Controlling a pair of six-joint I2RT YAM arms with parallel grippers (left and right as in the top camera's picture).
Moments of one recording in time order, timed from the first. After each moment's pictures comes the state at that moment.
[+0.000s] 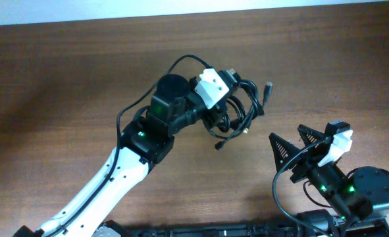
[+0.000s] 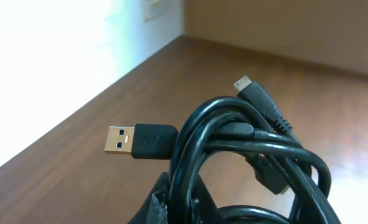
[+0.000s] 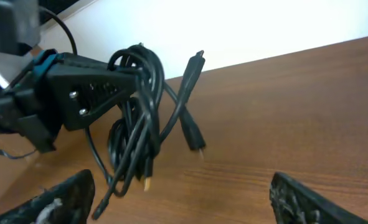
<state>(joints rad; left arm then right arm) -0.64 1.36 1.07 -0.02 0.38 0.19 0.09 0.33 0.66 -0.57 -0.37 0.39</state>
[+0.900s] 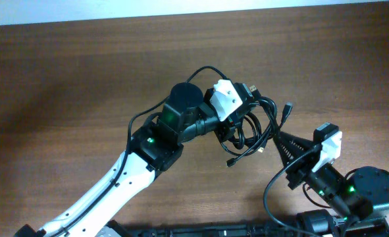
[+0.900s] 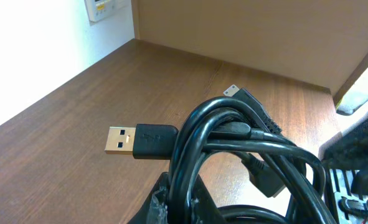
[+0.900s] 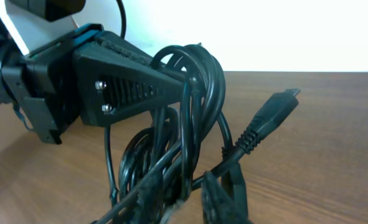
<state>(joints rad) -0.73 1.36 1.07 -0.02 0.46 0.10 0.09 0.33 0.66 -0.56 -0.49 0.21</state>
